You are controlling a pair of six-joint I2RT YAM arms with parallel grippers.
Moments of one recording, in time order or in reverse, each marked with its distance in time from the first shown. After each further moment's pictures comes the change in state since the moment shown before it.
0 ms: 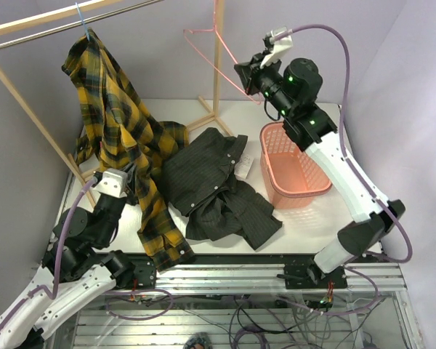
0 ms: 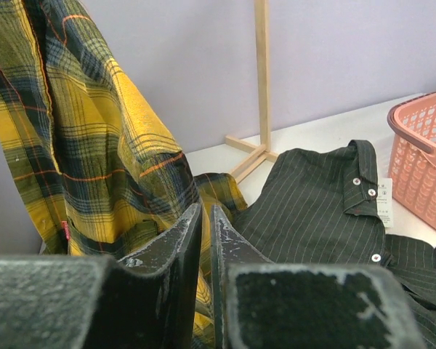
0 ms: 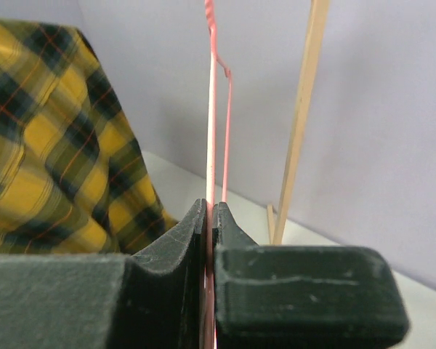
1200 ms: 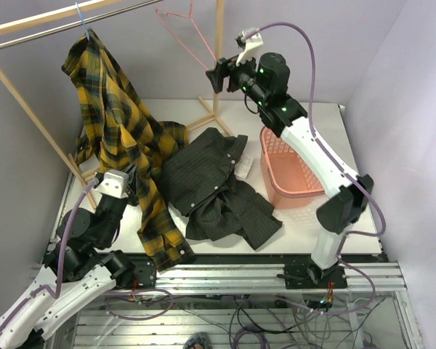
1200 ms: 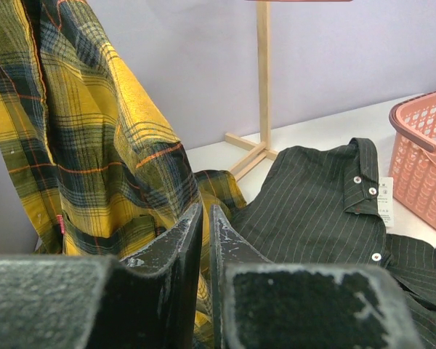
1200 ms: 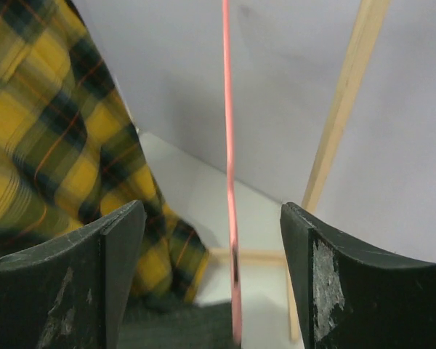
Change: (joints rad) left arm 0.005 -0.015 -0.037 0.022 -0.001 -0.013; right arm 0.000 0.341 0.248 0.074 -0.050 -0.004
